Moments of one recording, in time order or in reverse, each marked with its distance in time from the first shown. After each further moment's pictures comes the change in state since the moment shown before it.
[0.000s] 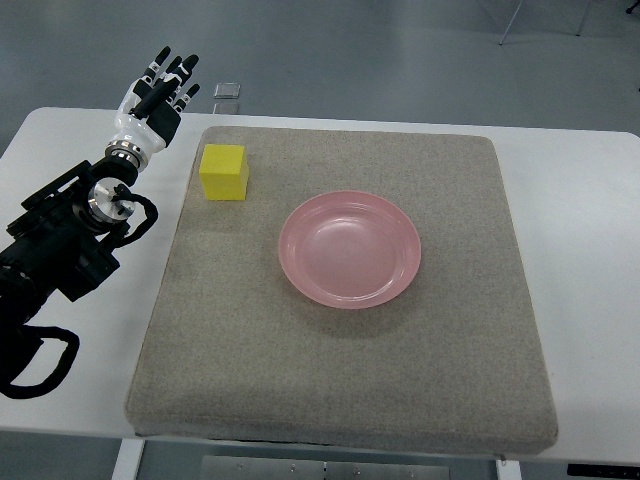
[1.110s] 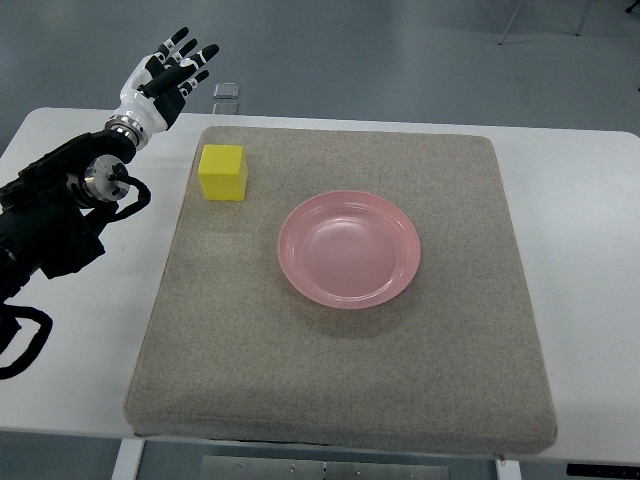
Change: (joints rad) left arm -0.105 0.066 0.369 -0.038 0.023 0.037 0.020; right arm 0.000 0.000 0.000 0.000 0.000 0.000 0.000
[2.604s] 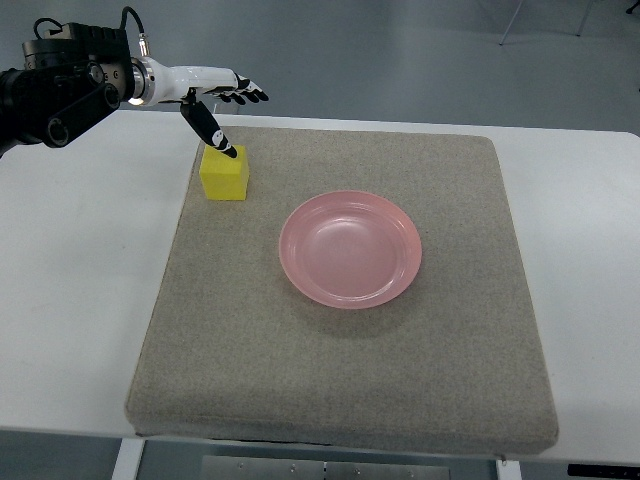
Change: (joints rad) left arm -0.351 0.160 0.631 -0.227 1.047 -0.091 -0.075; right arm 0.000 0.000 0.000 0.000 0.000 0.000 0.000
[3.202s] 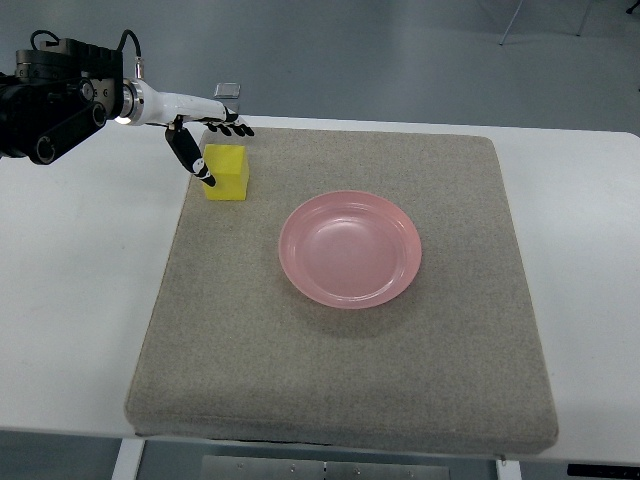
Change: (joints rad) left arm 0.031 0.013 0.006 0.008 0.045 -0.052 -0.018; right arm 0.000 0.000 0.000 0.000 0.000 0.000 0.000
